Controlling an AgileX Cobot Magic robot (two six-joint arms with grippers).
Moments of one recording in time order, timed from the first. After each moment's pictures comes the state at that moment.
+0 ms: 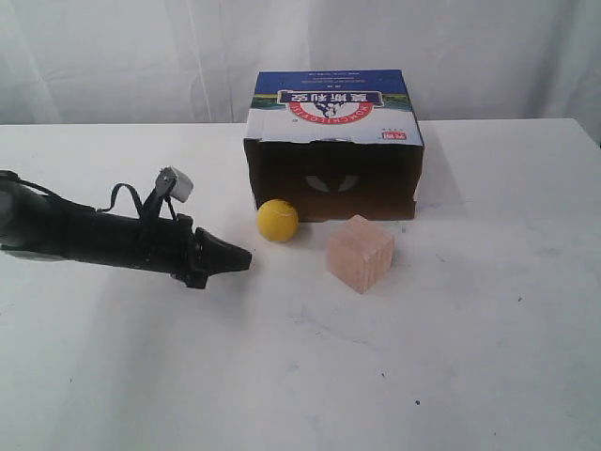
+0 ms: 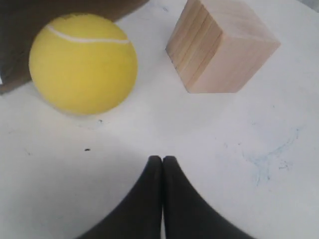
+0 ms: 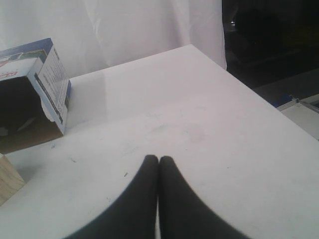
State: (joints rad) left arm -0.21 2.20 -1.15 -1.65 1.01 2.11; right arm -0.18 0.01 0.00 0.02 0.28 0.24
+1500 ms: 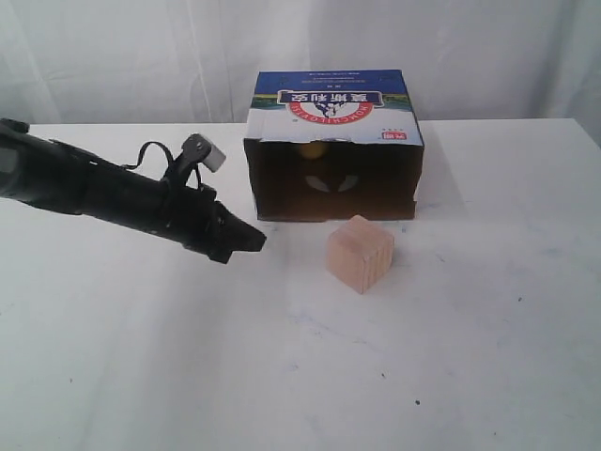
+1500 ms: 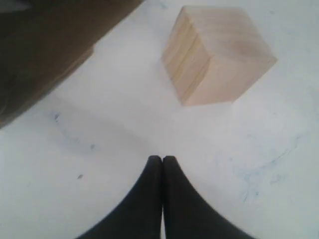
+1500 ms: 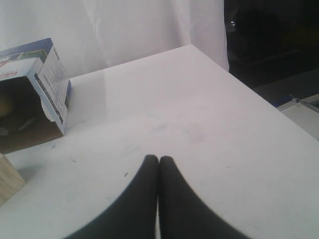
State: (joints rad) left arm -0.30 2.05 -1.22 -1.42 0.82 1.79; right arm -0.18 0.01 0.00 0.02 0.28 0.24
